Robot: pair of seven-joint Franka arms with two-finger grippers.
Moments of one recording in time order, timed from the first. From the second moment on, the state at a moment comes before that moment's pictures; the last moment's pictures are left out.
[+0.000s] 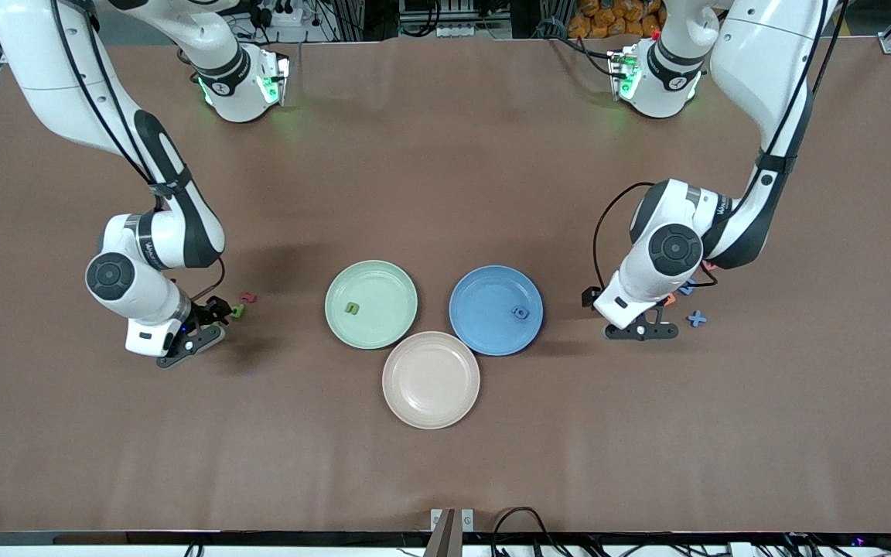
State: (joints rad) left arm -0.24 0.48 -0.12 -1.92 0.13 2.32 -0.39; right arm 0.08 0.56 -0.06 -1.98 -0.08 2.56 -0.50
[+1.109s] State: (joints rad) left arm -0.14 0.40 -0.14 -2.22 0.22 2.66 -0.21; right arm 0.04 0.56 -0.03 -2.02 -0.12 2.62 -0.50
